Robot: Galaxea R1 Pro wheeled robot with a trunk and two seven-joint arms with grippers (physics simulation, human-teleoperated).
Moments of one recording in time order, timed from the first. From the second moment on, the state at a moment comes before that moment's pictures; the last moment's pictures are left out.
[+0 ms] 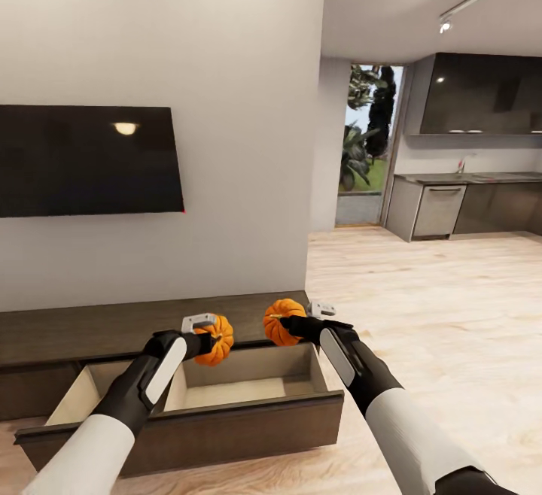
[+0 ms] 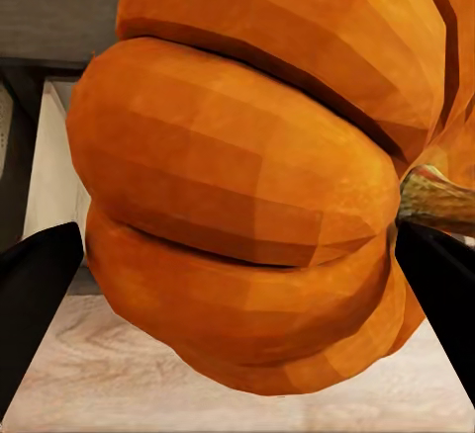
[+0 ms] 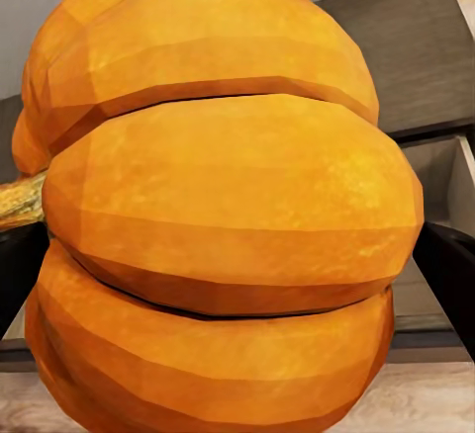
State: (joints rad) left arm -0.64 0.03 -0.20 -0.95 0.49 0.72 0.28; right arm -0.75 0.12 0.22 -0.74 -0.46 0.49 -0.08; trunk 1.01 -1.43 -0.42
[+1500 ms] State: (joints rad) left arm -0.64 0.03 -0.20 -0.96 0.49 0.72 0.28; right arm -0.81 0.14 0.25 -0.66 -0.45 0.53 -0.14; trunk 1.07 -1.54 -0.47
